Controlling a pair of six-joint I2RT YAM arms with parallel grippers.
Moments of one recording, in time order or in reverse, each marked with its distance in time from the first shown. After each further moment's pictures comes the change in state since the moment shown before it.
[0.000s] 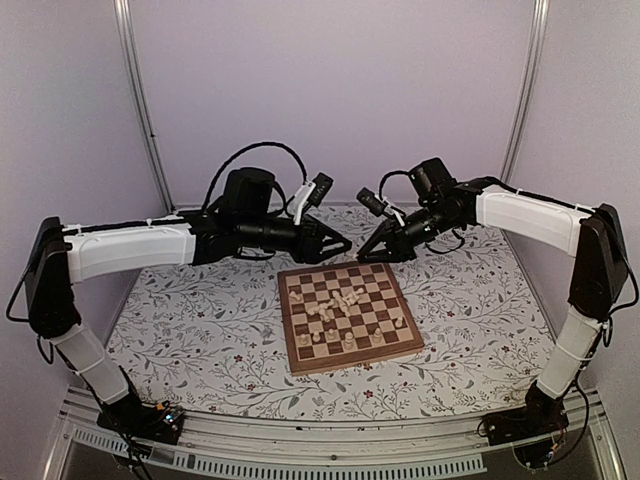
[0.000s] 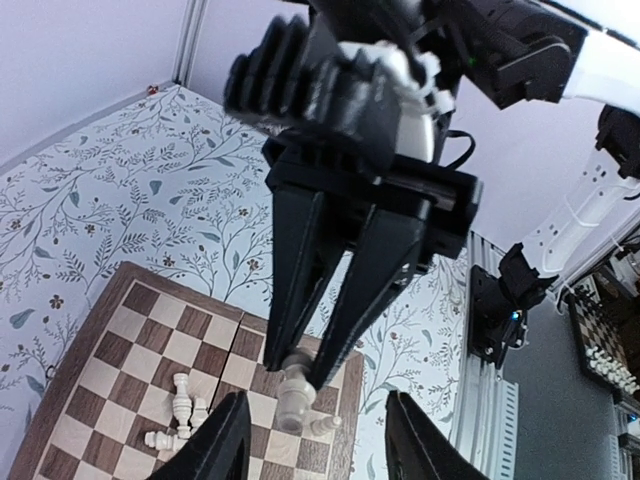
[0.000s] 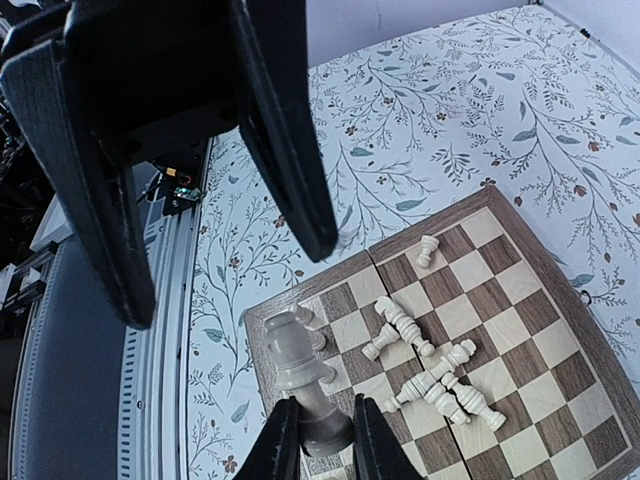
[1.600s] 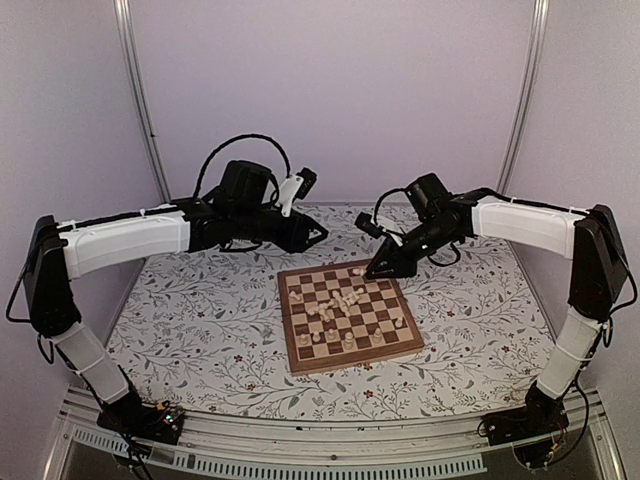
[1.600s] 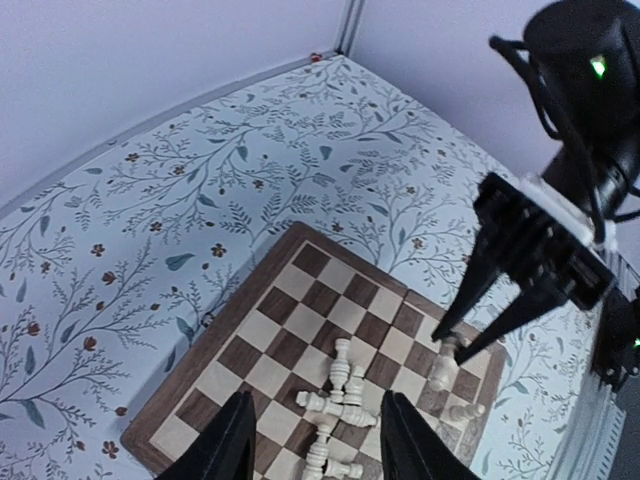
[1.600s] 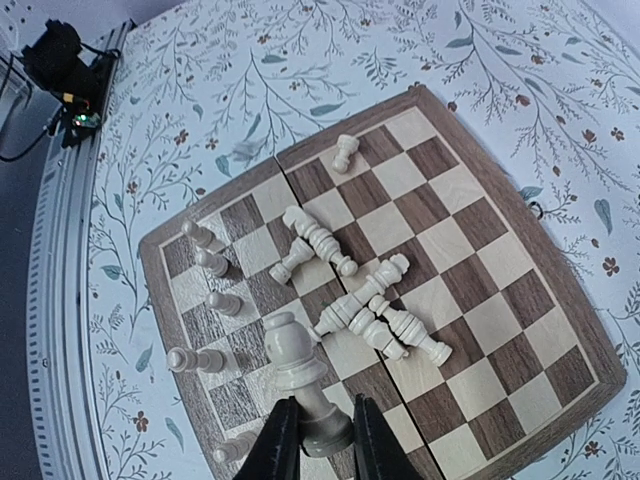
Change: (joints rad) left arm 0.055 0.015 0.092 -0.239 -0.351 0.082; right arm 0.040 0.005 -0.100 0.008 0.286 -0.104
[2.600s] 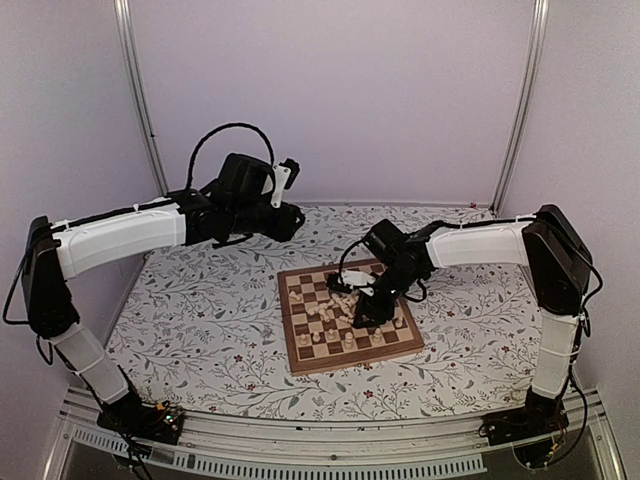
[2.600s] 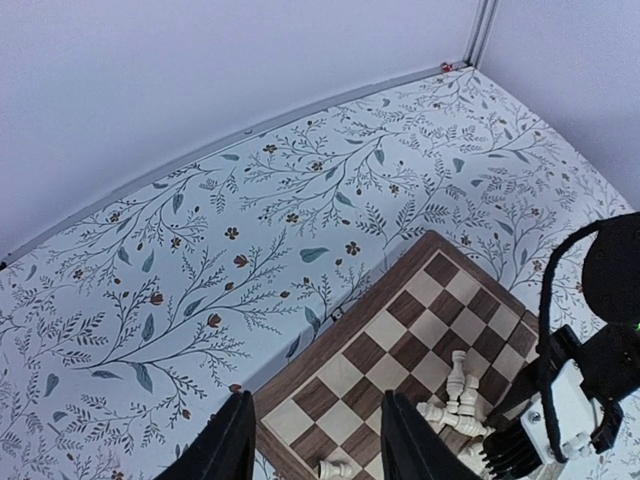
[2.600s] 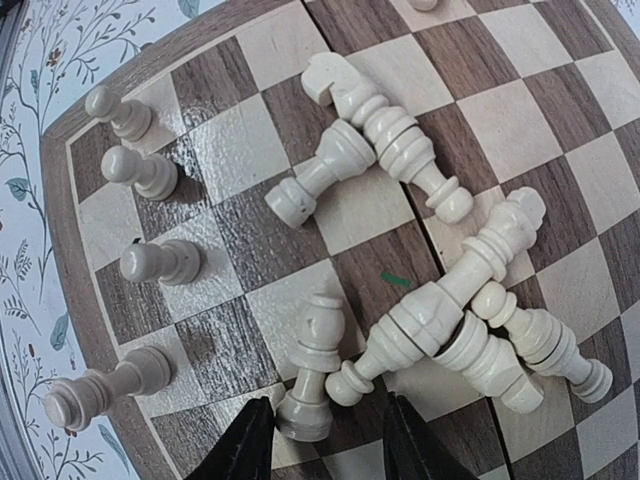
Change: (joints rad) left arm 0.000 -0.021 0.031 -0.085 -0.319 0.013; right arm 0.166 0.184 -0.028 0.021 0.222 -0.044
